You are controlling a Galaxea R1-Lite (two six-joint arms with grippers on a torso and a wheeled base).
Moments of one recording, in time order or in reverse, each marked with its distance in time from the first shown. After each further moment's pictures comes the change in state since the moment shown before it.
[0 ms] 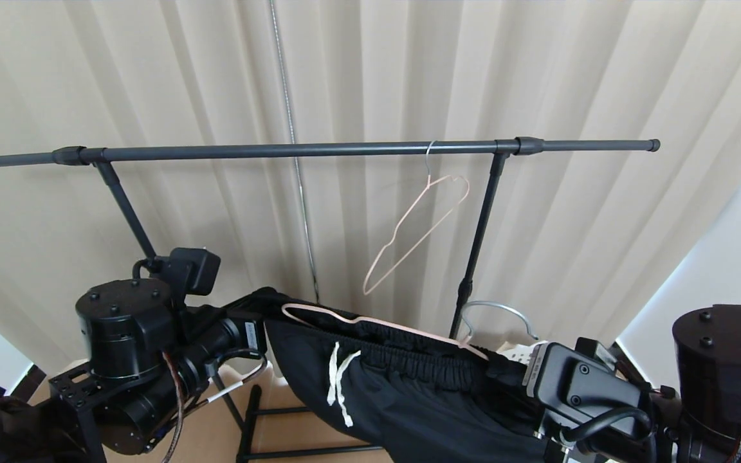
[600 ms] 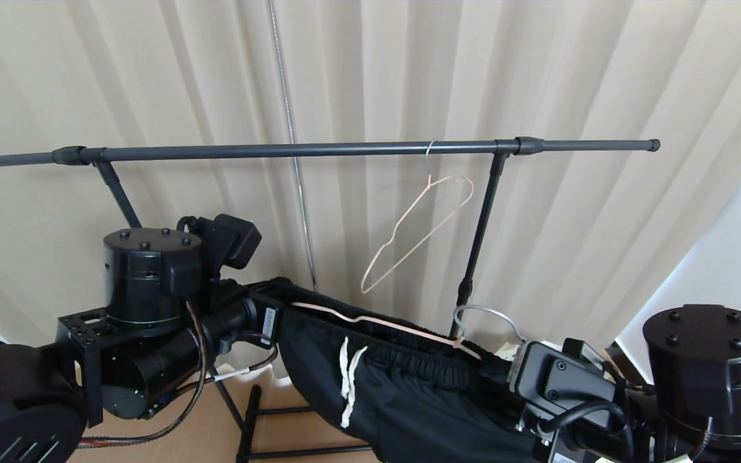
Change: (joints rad) left arm -0.077 -0.111 -0.273 0.511 0.013 0.173; right arm -0.011 0.049 -0.014 -0.001 -0.011 0.002
